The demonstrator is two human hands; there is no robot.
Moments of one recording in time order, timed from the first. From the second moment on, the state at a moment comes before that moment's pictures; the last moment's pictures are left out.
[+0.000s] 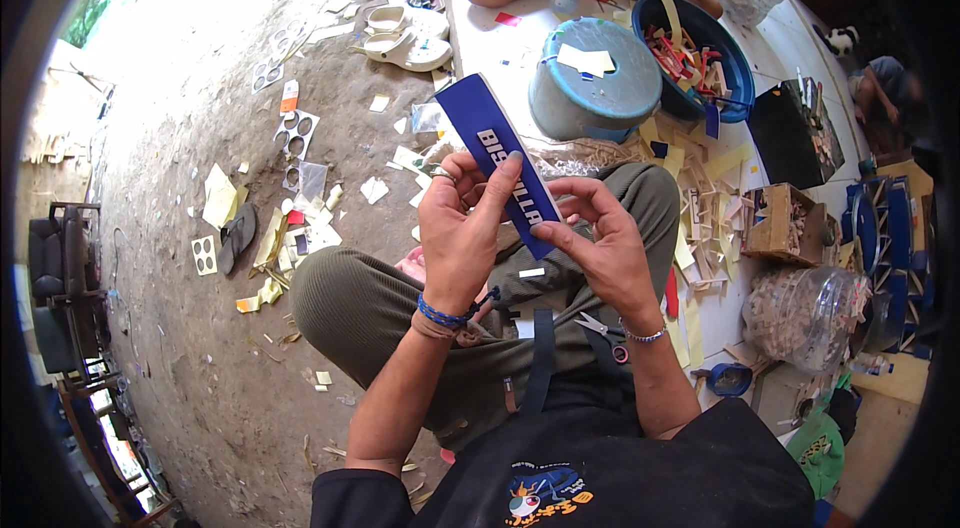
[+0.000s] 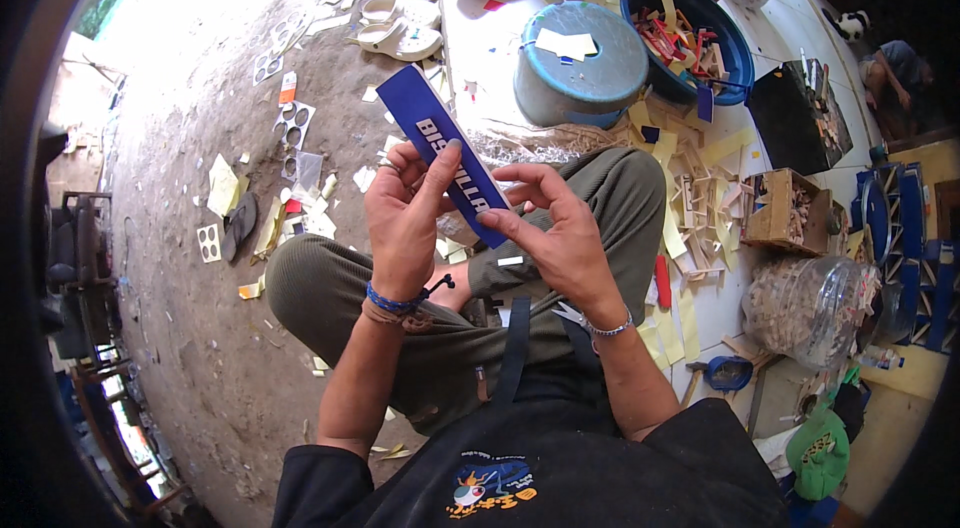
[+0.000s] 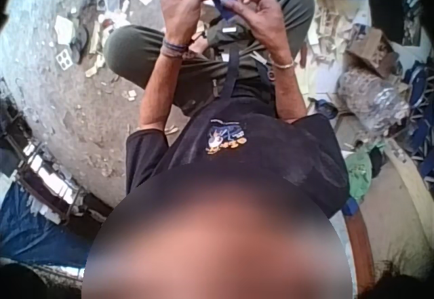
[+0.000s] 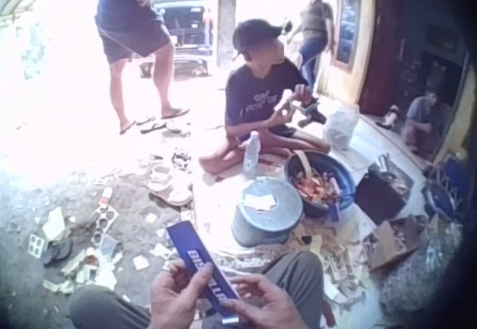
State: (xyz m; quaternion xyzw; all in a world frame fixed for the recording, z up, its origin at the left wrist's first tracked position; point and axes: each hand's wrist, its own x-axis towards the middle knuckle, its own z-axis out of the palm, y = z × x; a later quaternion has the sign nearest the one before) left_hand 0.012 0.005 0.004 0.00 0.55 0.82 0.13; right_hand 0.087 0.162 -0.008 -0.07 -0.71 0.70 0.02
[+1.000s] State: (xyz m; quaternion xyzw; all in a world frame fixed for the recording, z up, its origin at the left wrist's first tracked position) left_hand 0.019 0.011 -0.002 0.11 0.58 0.79 0.16; right_hand 0.087 0.155 -0.012 -0.11 -0.69 0.71 0.07
